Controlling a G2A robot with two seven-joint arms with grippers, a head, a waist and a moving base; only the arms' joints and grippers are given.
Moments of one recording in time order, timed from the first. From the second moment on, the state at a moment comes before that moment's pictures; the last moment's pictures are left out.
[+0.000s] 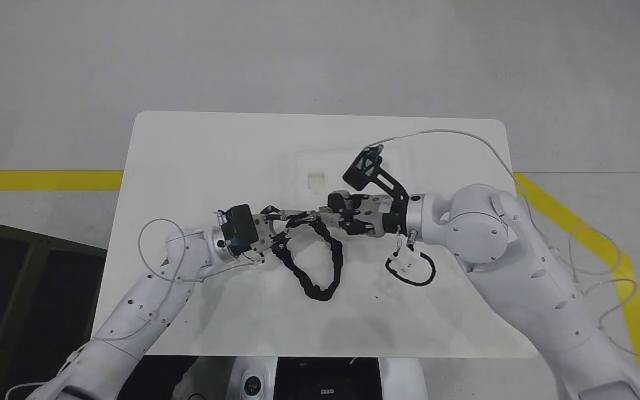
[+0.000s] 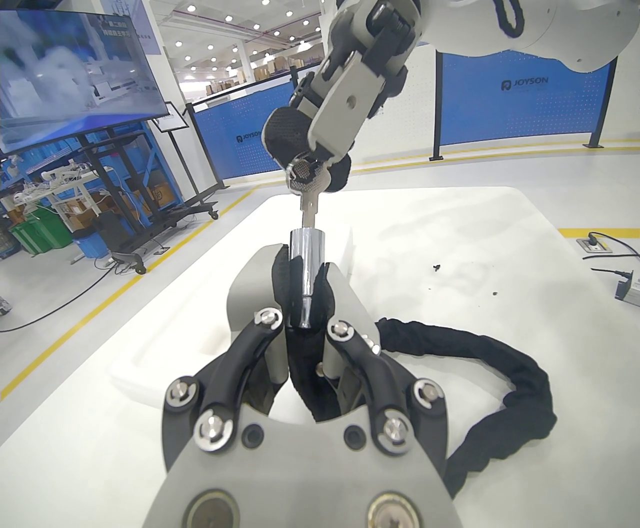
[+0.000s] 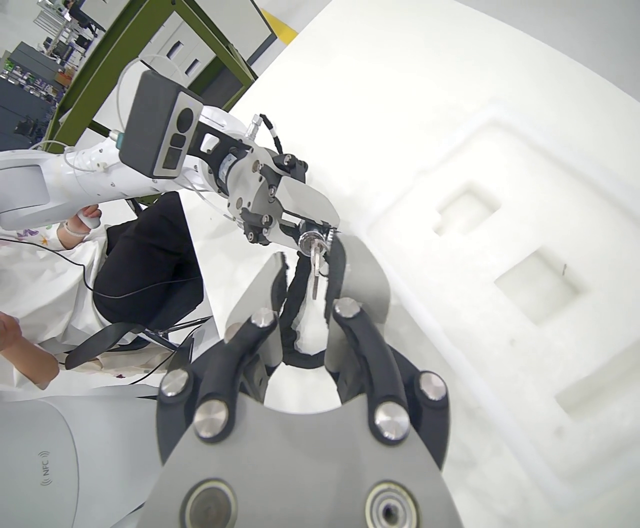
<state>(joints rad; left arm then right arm) 1.07 -1.01 -0.99 -1.32 1.65 -0.64 0.87 -0.87 -1.05 0.97 -1.84 -0.34 -0.27 0.95</state>
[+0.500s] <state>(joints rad) 1.01 -1.01 -0.99 -1.29 1.45 -0.98 0.76 -0.87 -1.03 1.02 -1.81 -0.47 -0.65 0.91</state>
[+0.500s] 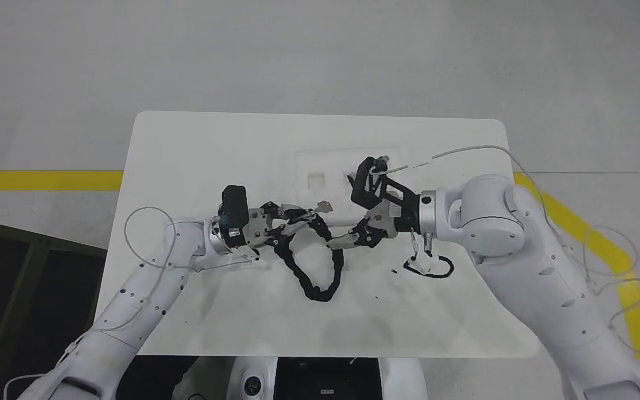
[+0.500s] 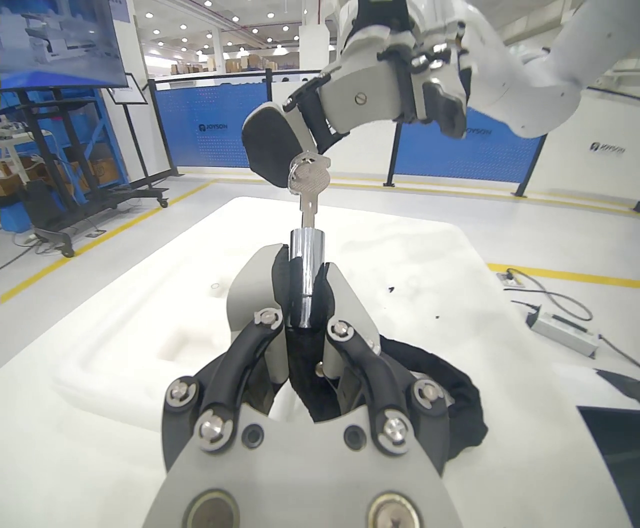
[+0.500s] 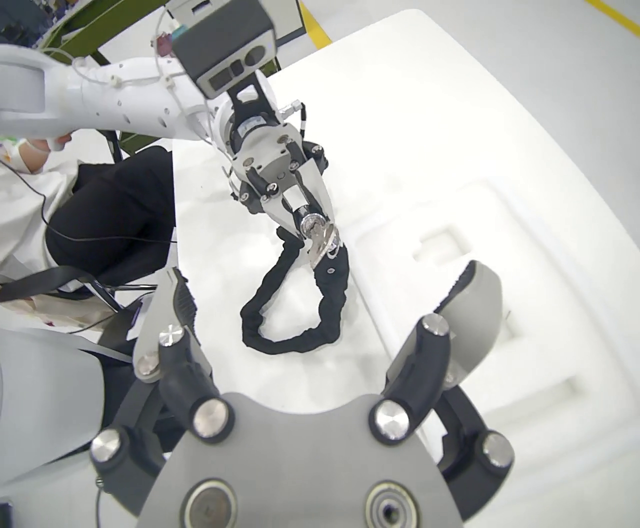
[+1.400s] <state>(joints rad) 0.51 -0.86 -0.27 -1.27 0.69 -1.01 0.42 -0.87 -1.02 1.05 -1.73 -0.85 -1.01 0.55</state>
